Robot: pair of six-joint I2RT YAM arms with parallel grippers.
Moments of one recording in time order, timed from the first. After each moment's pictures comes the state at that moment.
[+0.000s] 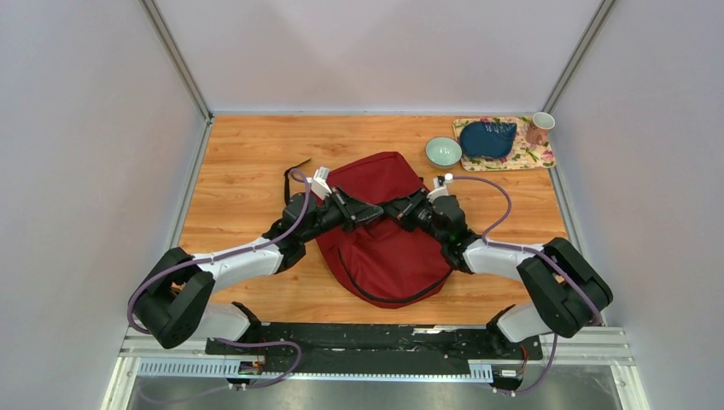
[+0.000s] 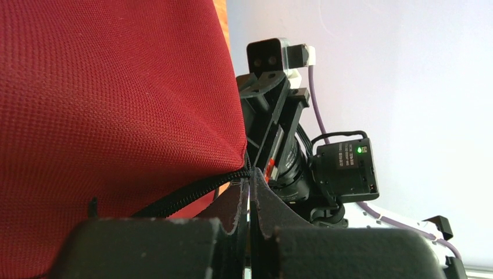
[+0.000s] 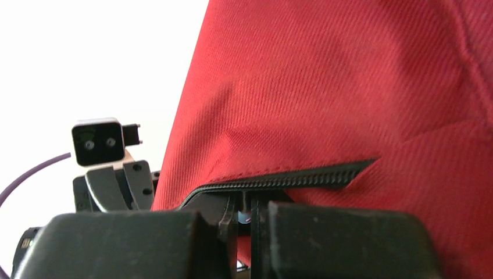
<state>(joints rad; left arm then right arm) -0.69 1.34 0.57 0.65 0.26 -1.31 0.60 1.44 0.49 0.75 -0.13 1.33</state>
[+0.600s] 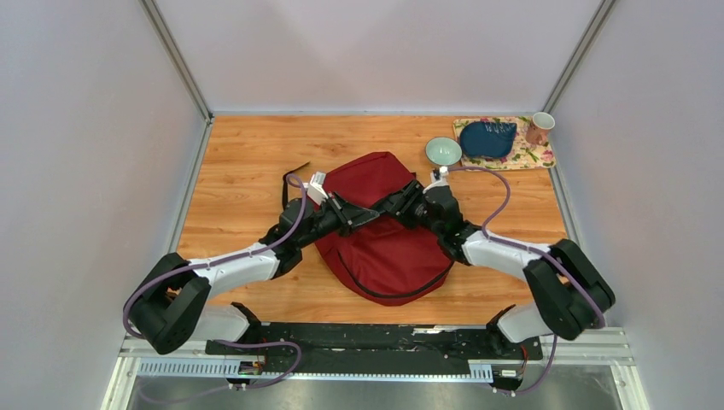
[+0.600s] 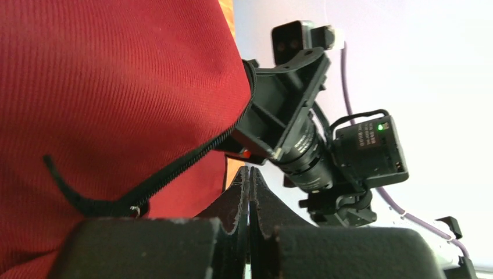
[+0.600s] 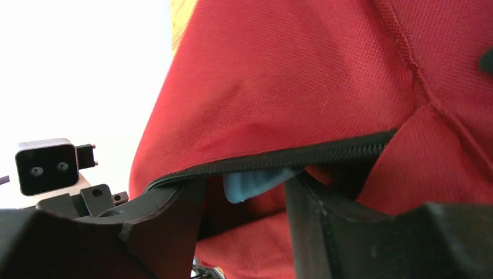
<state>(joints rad) -0.69 1.31 0.52 0.65 0.23 -1.31 0.61 1.47 0.62 0.52 -0.07 1.18</state>
